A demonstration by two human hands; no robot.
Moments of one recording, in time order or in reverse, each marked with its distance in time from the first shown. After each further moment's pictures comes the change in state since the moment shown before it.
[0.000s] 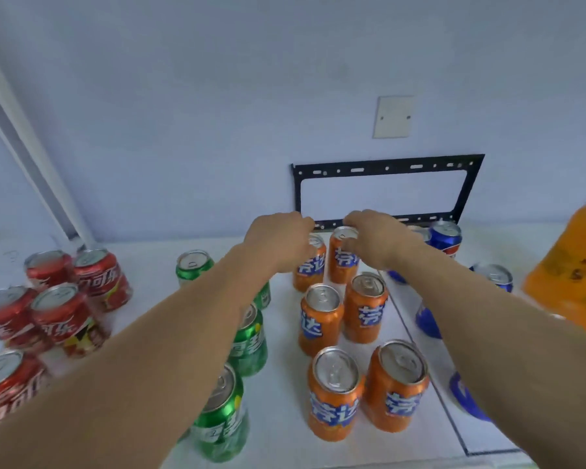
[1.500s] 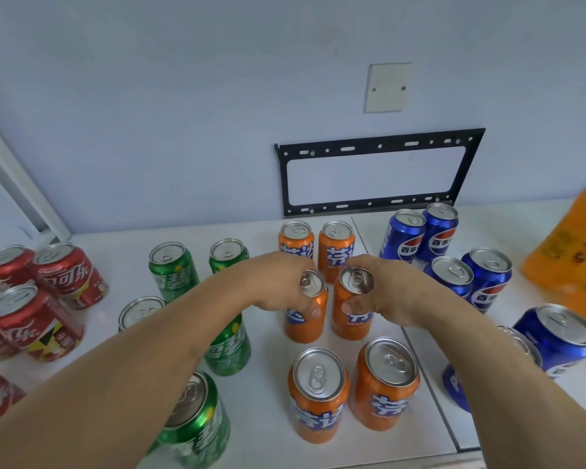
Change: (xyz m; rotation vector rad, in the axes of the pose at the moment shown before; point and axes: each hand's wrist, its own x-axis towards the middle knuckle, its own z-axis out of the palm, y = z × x) left_hand -0.027 0.027 0.011 -0.383 -0.516 0.066; right_hand -0.056 0.030 0.033 0.374 -0.305 0.137
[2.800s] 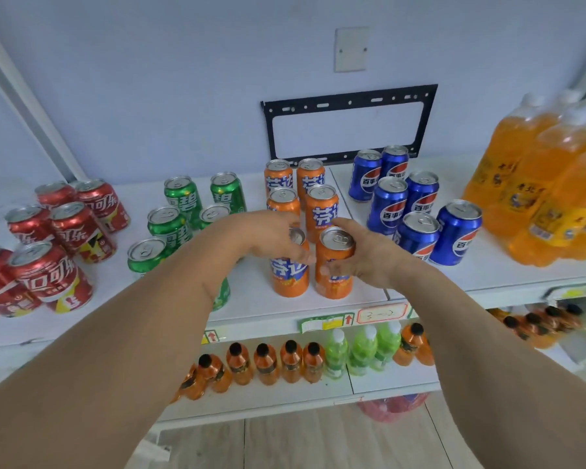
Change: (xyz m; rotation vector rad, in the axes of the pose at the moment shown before) left_hand -0.110 0.071 0.051 -0.090 0.029 -0.096; right_hand -0.123 0.037 0.054 0.296 0.010 -0.090
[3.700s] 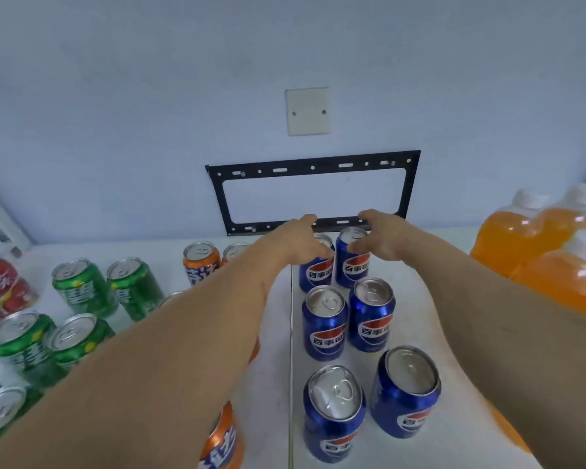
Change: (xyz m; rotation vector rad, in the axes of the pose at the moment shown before) left_hand 0.262 0.125 -0.057 -0.191 0.259 -0.134; right_hand 0.209 0.075 -0.232 -0.297 0.137 0.036
